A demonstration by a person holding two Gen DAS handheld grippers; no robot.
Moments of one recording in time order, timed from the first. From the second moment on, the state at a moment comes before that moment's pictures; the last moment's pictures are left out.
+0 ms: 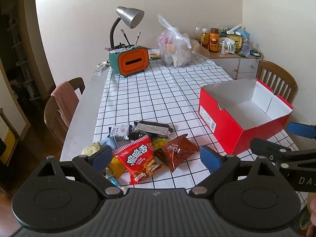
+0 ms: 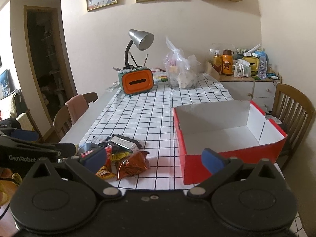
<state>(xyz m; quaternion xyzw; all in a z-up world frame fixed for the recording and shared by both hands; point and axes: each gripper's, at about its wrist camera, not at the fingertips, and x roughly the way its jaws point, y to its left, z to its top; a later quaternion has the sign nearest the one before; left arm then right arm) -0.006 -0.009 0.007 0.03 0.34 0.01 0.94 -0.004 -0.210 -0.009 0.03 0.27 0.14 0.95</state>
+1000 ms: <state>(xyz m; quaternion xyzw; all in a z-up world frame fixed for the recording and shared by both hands) -0.013 -0.009 0.008 0.02 0.34 0.00 0.94 -0.009 -0.211 -0.008 0.02 0.26 0.15 0.95</state>
